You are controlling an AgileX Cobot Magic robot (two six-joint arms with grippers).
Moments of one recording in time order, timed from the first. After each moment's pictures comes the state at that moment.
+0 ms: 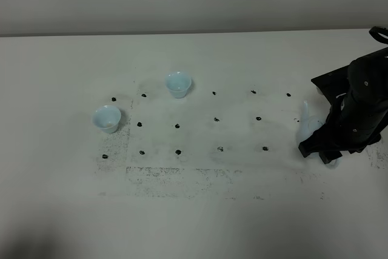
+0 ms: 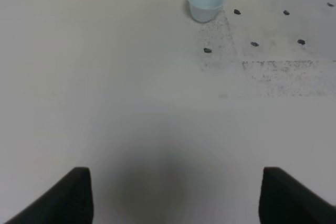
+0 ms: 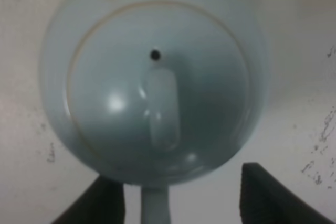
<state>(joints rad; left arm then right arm) -0.06 0.00 -0.47 -0.06 1.07 0.05 0.16 1.82 -1.06 -0.12 0.80 0.00</state>
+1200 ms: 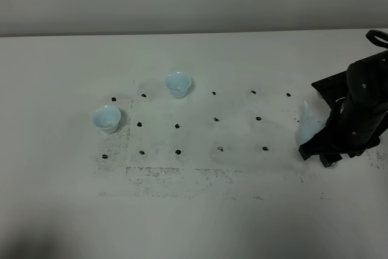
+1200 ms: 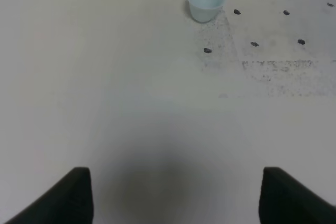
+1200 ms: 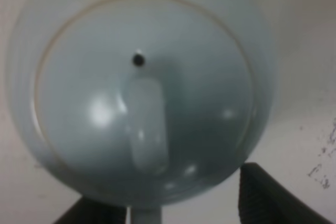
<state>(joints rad) -0.06 0.00 -0.47 -0.06 1.07 0.05 0.15 1.86 -1.06 -0.12 0.79 0.00</state>
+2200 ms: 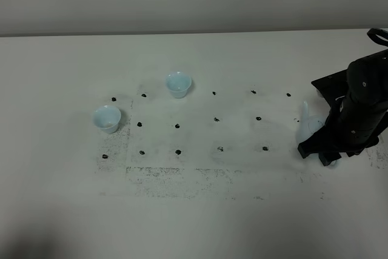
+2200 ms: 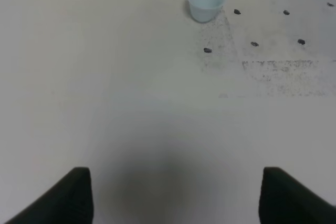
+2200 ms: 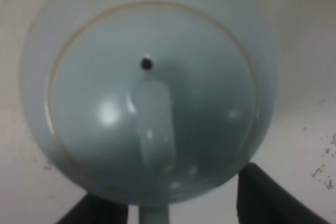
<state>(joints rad) -0.06 0.00 -0.47 -0.06 1.07 0.05 0.15 1.85 -1.07 -0.11 0.79 0.00</state>
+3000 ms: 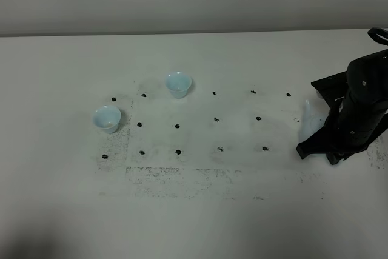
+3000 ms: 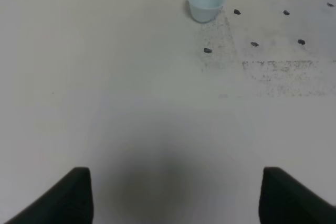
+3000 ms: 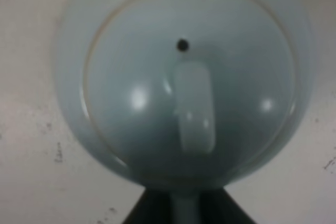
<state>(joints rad) -0.06 0.00 -0.47 -0.06 1.07 0.05 0.15 1.85 -1.07 -0.08 0.81 0.00</state>
